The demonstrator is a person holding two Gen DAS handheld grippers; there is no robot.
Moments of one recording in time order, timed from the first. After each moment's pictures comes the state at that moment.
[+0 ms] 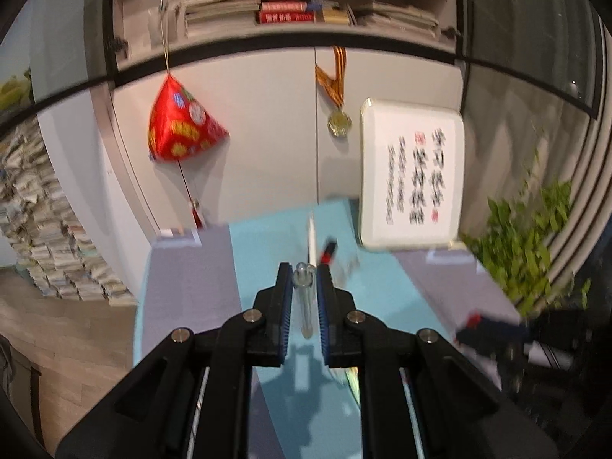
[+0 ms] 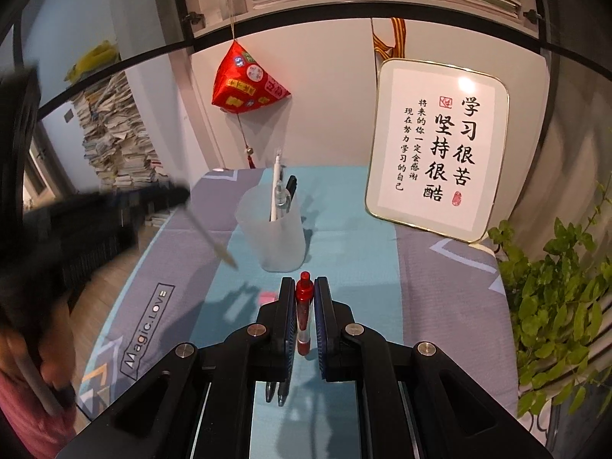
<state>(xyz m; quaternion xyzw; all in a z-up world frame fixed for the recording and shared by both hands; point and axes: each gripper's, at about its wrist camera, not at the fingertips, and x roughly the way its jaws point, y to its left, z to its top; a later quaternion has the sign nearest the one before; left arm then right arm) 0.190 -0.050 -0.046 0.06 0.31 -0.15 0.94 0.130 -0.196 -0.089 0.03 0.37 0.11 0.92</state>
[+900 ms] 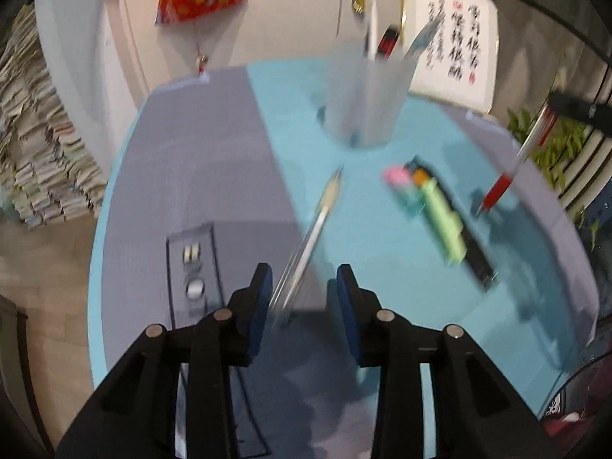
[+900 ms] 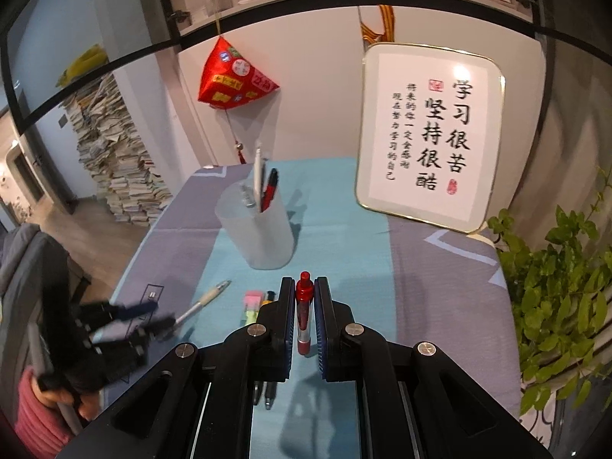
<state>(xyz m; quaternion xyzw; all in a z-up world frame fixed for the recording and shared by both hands) 0.148 0.025 -0.198 0.05 0.47 -0.14 0.87 0.141 -0.205 -0.102 0.04 0.38 0.11 0.92</state>
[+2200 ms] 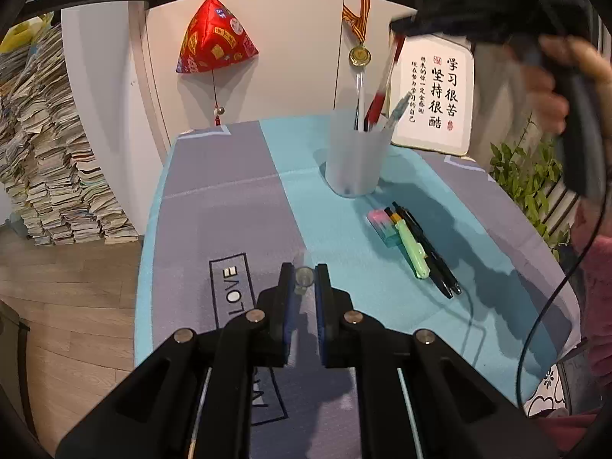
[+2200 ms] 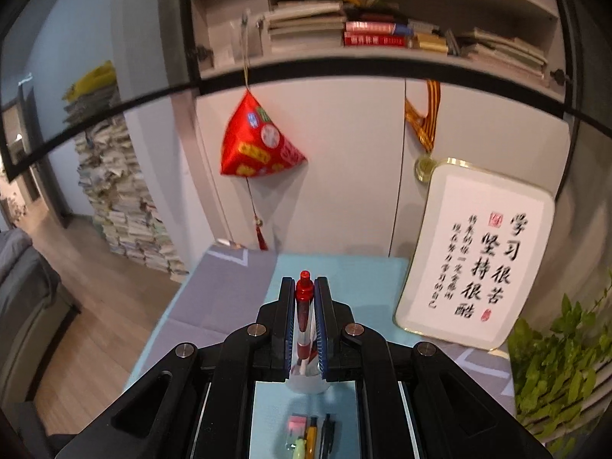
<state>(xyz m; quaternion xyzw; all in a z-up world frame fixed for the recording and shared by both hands) 0.112 0.044 -0.142 0.04 0.39 -0.15 0.91 0.232 -0.131 -0.031 0.01 0.32 0.09 0.94</state>
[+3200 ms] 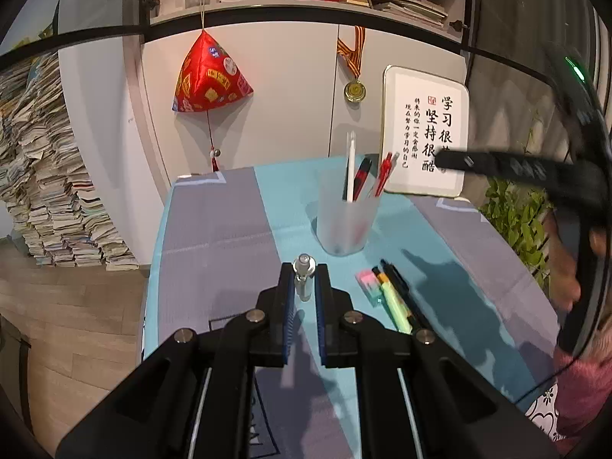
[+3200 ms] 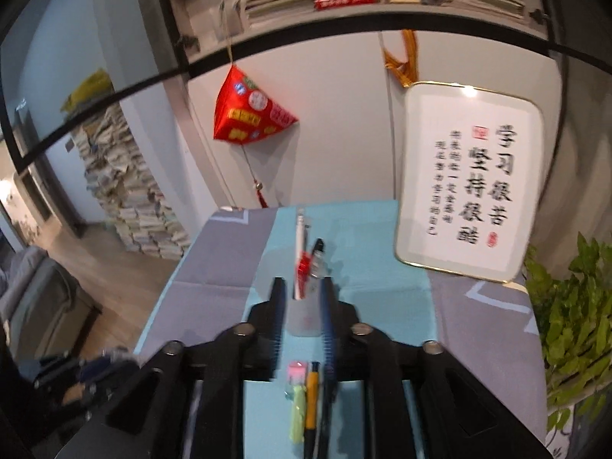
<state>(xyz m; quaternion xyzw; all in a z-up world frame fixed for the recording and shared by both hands) 0.135 0.026 -0.095 0.04 0.35 -0.15 0.92 0.176 -0.183 -0.073 0.08 0.33 0.11 0.93</state>
